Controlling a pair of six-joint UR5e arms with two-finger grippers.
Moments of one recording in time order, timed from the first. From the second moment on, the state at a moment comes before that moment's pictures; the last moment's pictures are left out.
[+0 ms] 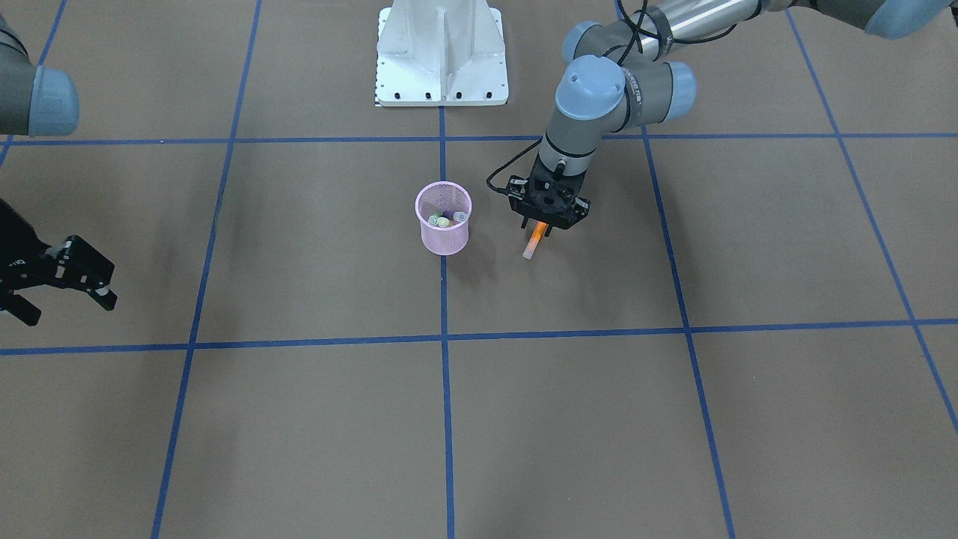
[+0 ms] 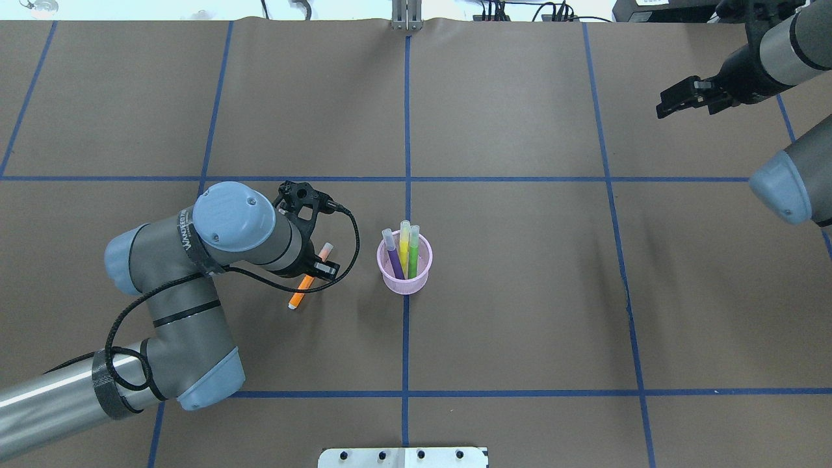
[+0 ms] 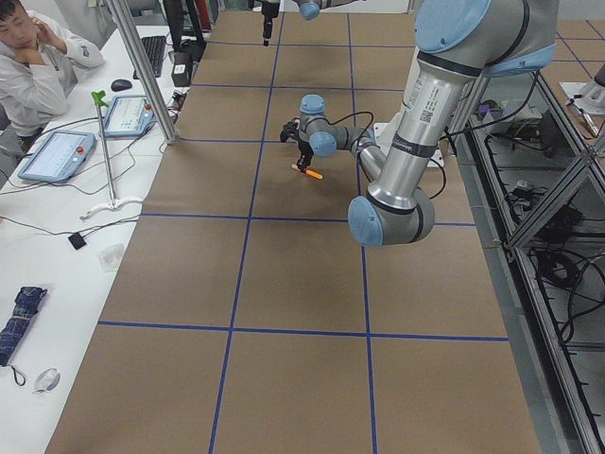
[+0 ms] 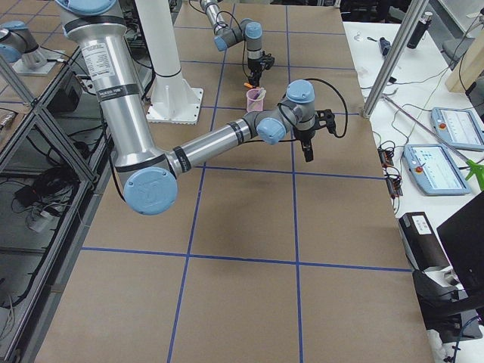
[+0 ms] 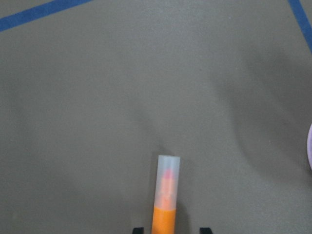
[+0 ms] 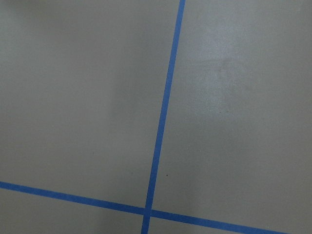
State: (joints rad) left arm -0.50 -2.07 -1.67 -1.84 -1.86 -0.87; right arm 1.12 -1.29 1.73 -1.26 2.17 0.67
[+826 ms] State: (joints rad) left arm -0.50 -2.07 -1.66 -1.84 -1.86 -0.87; right arm 1.12 -1.29 1.73 -1.26 2.17 0.67
